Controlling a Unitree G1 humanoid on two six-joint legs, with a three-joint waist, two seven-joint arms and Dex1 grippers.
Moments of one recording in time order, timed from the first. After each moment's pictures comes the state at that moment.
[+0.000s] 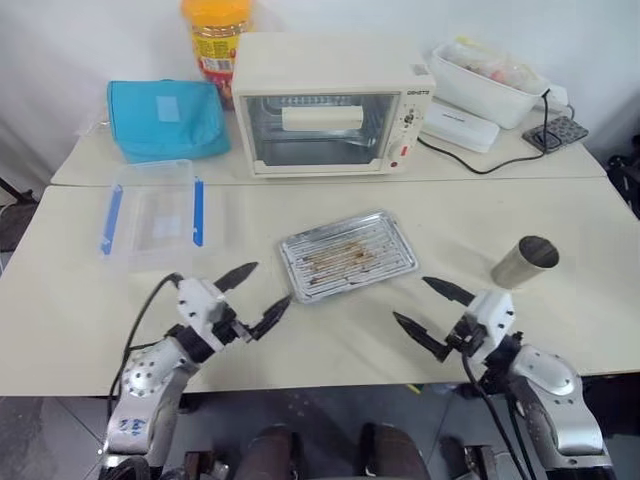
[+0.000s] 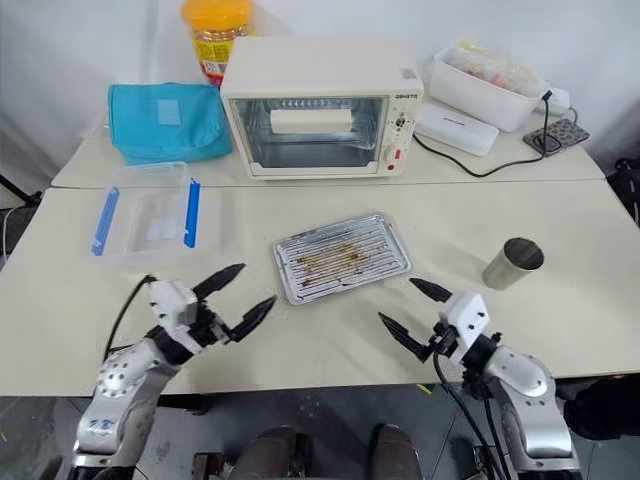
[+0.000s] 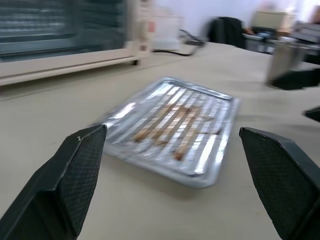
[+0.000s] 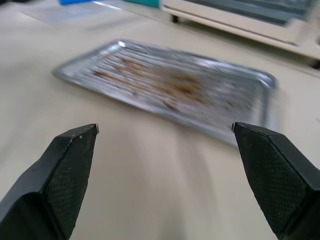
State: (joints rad) left arm 0.13 0.35 0.18 -0.31 -0.41 0.07 -0.60; right arm 0.11 -0.46 -0.13 -0.18 0.35 -0.08 0.82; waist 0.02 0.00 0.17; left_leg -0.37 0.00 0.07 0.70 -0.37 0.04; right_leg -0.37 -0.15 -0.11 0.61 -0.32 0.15
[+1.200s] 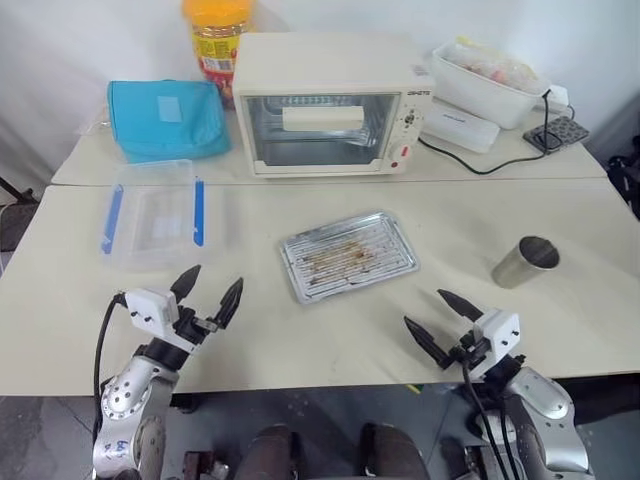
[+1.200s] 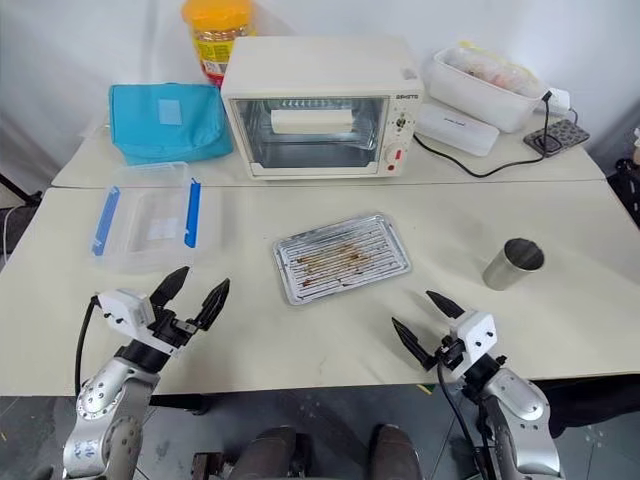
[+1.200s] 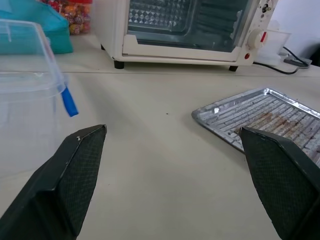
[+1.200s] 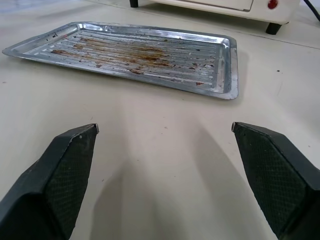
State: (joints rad) left arm 0.15 0.23 0.23 -0.30 -0.42 0.05 -0.41; right arm 0.14 -0.38 -0.12 -0.03 0.33 -0.23 0.74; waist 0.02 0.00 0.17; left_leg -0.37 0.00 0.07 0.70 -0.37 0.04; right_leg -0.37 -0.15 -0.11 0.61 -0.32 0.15
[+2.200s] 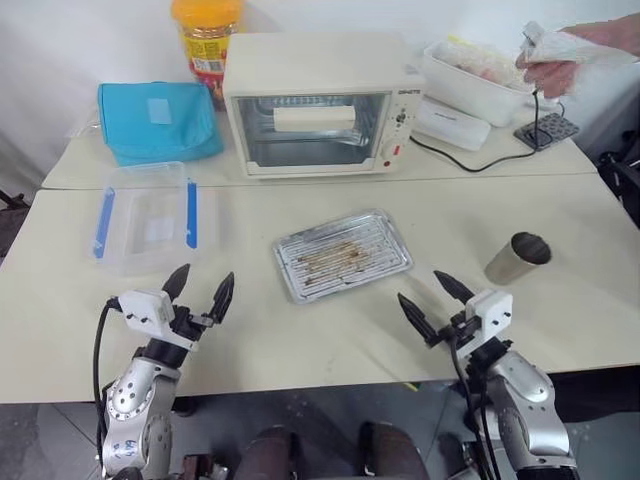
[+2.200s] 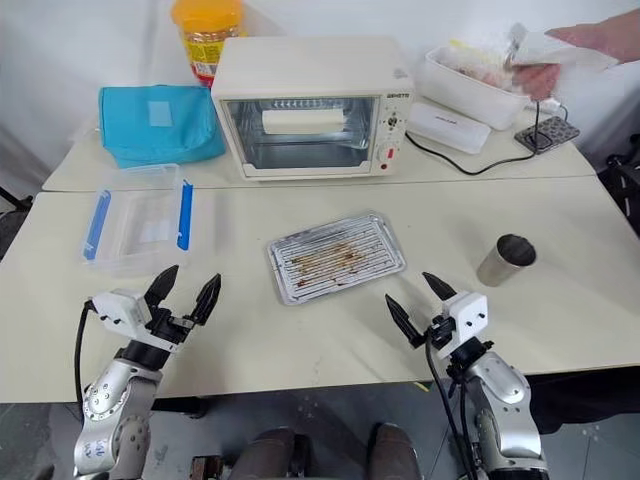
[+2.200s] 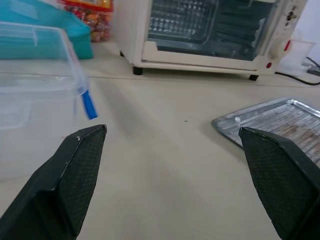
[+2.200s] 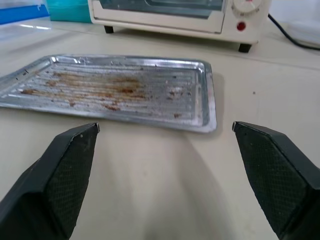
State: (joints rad) left arm 0.17 0.20 0.25 -0.26 -0.40 -0.02 -0.37; right arm 0.07 -0.33 -0.09 -0.08 0.34 -0.17 0.62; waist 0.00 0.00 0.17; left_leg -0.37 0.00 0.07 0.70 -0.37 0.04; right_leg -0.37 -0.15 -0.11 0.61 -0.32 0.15
